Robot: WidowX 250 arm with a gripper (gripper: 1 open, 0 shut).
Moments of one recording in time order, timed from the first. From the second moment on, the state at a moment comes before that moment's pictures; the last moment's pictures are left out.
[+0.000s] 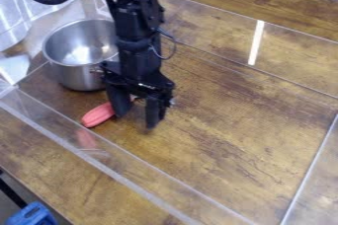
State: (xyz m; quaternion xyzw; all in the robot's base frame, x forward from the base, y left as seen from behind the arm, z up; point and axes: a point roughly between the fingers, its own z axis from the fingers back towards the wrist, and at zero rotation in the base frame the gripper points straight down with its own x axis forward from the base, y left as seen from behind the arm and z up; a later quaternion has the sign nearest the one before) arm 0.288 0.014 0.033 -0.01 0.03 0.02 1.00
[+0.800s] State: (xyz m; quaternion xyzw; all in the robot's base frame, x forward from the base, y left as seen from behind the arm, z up) arm 0.308 0.007 0.026 -0.01 0.01 0.09 1.00
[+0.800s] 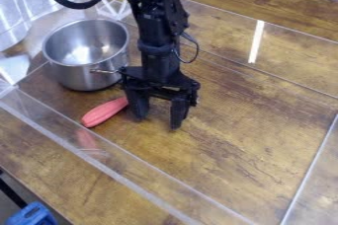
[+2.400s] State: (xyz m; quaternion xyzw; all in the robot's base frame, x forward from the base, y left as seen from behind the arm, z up) arm 0.288 0.023 0.023 -0.01 0.03 0.09 1.00
